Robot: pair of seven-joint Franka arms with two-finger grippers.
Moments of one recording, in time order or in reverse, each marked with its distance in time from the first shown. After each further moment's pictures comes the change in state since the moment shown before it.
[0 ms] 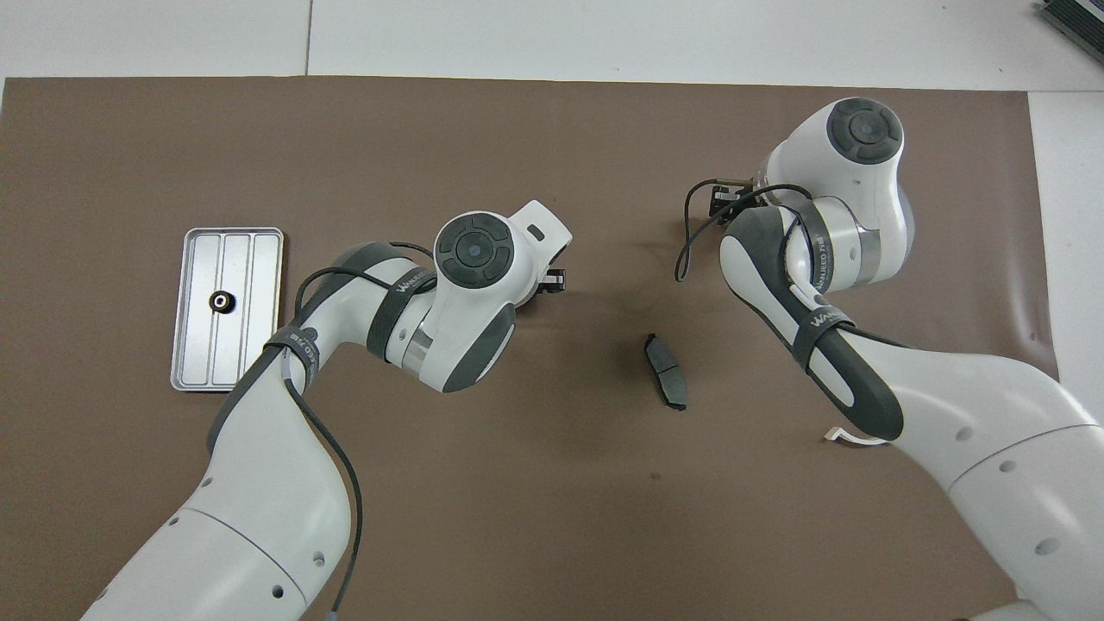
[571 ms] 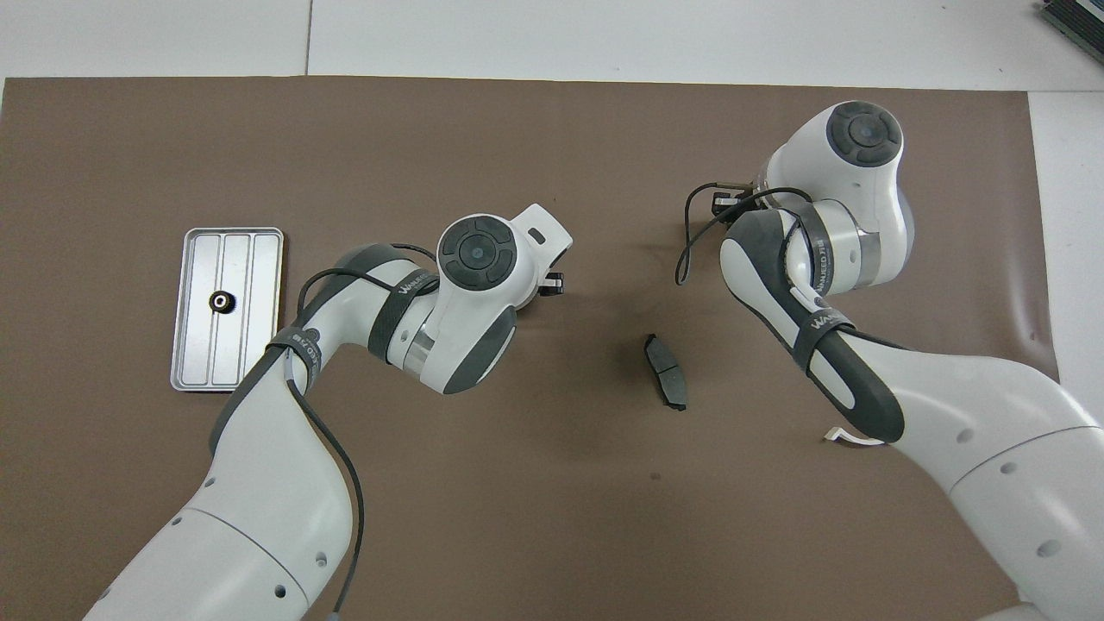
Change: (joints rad) left arm -0.003 -0.001 0.004 -0.004 0.008 -0.004 0.000; right arm -0.001 -0.006 0.001 -0.011 0.000 0.000 0.000
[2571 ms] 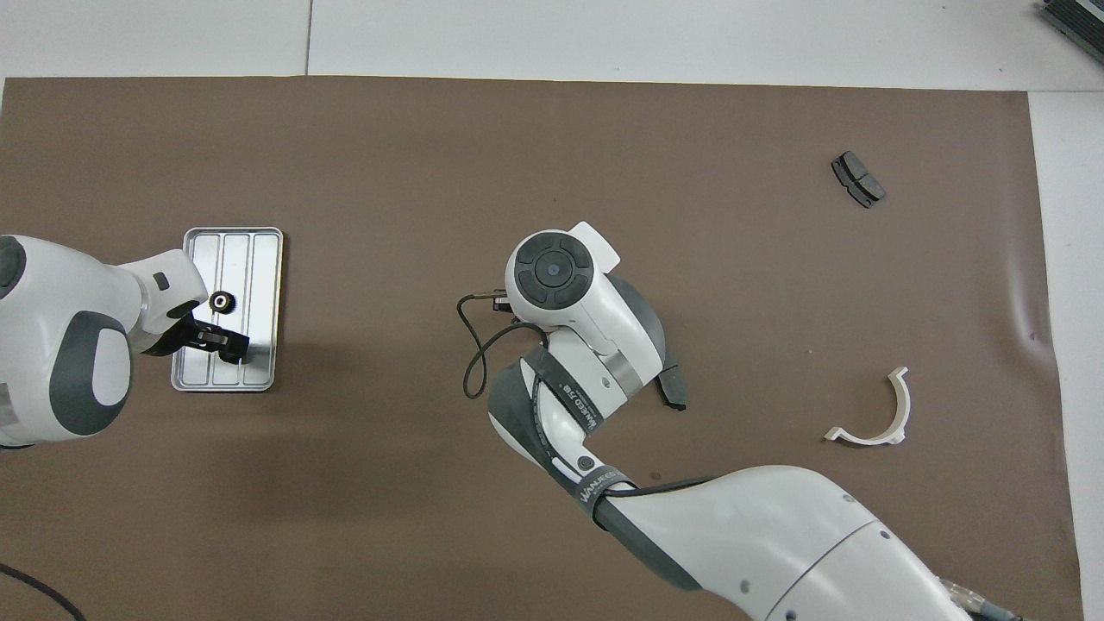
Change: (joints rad) left arm 0.631 -0.428 0.007 -0.504 -0.077 -0.099 0.892; right arm 0.422 -0.035 0.041 -0.042 -0.038 0.024 0.327
